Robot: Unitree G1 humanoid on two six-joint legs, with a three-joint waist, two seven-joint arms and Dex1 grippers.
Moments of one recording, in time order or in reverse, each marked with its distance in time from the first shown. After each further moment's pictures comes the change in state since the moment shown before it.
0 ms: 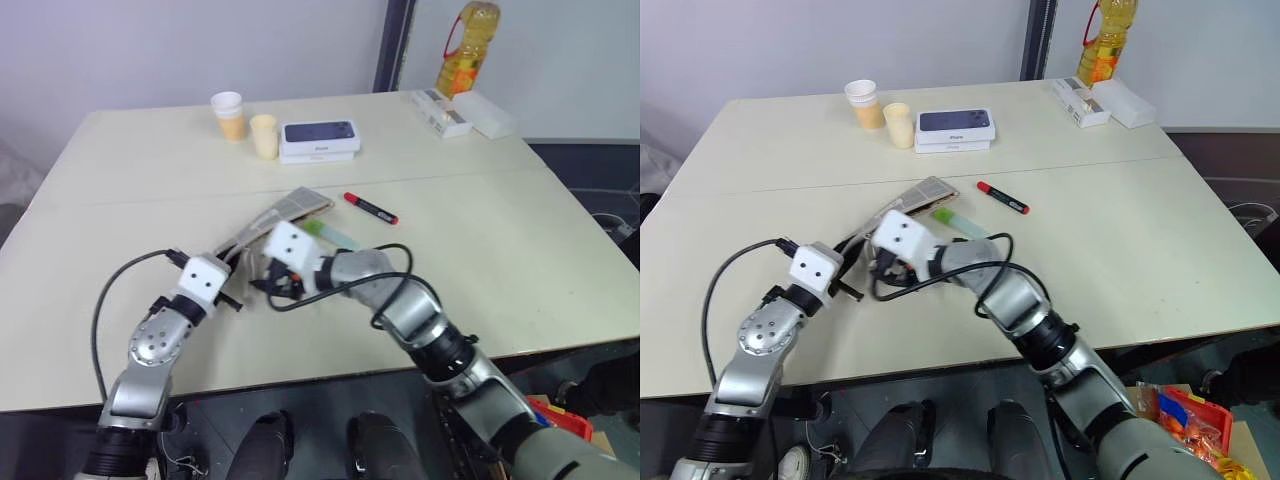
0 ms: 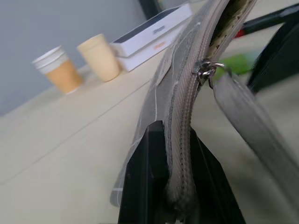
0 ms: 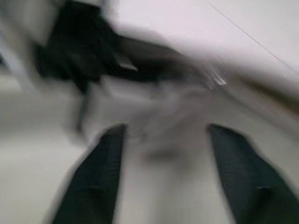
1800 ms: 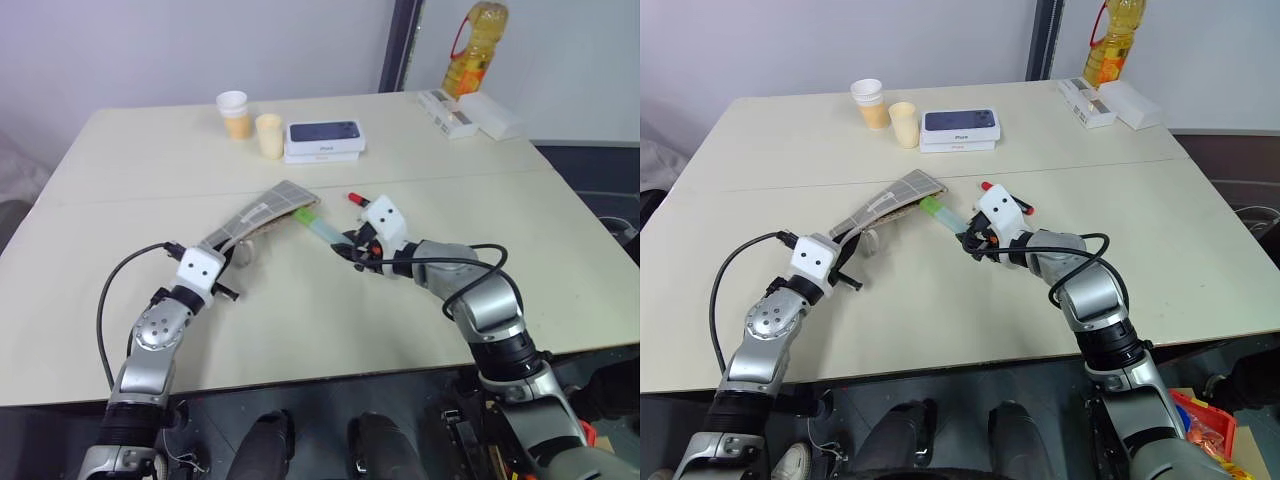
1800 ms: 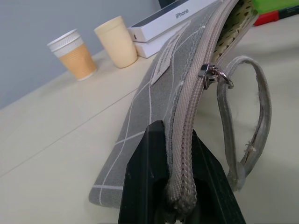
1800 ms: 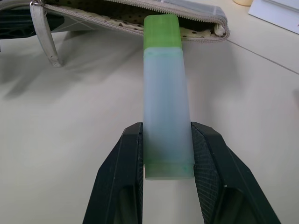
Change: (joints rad) left arm -0.106 -0.057 -0.027 0.204 -0.004 -0.097 -0.027; right arm 0.088 -0.108 -0.276 -0.047 0.141 0.064 0.005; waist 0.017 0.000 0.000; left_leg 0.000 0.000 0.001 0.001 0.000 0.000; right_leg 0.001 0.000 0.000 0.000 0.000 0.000
